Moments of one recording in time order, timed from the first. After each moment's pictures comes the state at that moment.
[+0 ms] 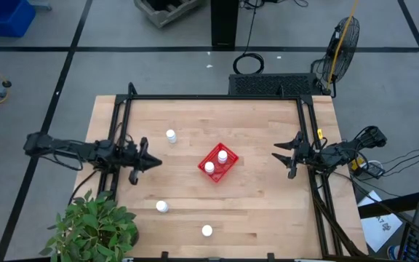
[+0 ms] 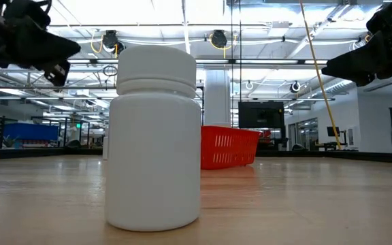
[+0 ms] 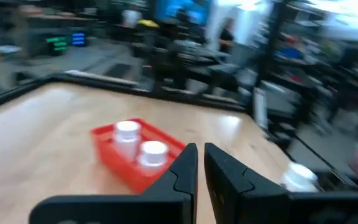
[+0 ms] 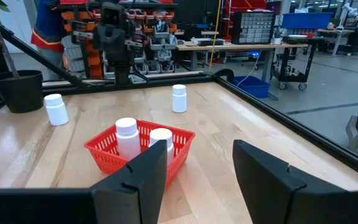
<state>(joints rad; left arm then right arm) -0.16 0.27 0.05 0.21 -0.02 -0.19 0.45 0.00 0.08 -0.19 0.73 0.09</state>
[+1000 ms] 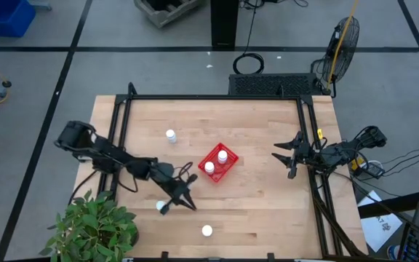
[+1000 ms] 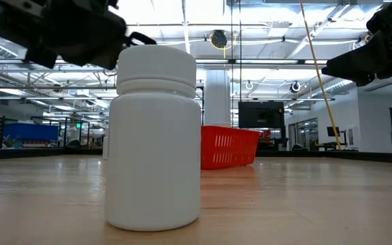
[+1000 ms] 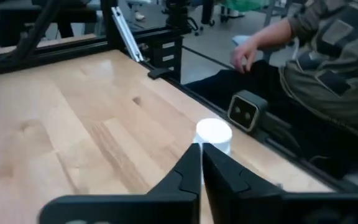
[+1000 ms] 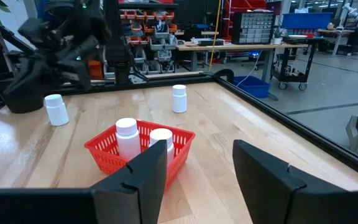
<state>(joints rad) -0.29 1.61 0.58 0.74 0.44 0.09 0.45 0.00 0.08 -0.19 0.73 0.09</state>
